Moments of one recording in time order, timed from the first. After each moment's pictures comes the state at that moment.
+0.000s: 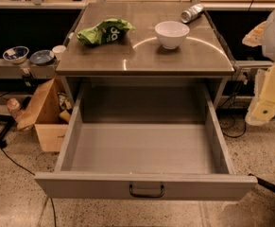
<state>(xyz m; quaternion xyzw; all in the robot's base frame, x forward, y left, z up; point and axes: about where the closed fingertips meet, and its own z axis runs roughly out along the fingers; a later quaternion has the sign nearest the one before) 0.438 -0.217 0.976 -0.60 0.78 -0.03 0.16</state>
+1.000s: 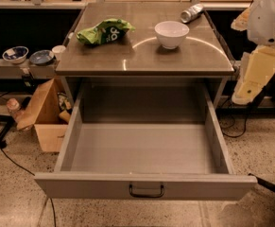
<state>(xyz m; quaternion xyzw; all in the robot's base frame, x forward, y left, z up) 0.482 -0.210 0.983 -0.62 0.76 -0.05 0.18</state>
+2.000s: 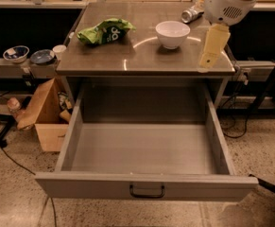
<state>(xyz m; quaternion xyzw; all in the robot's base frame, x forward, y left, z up) 0.594 -0.169 0.975 -0.66 0.72 -0.06 0.22</state>
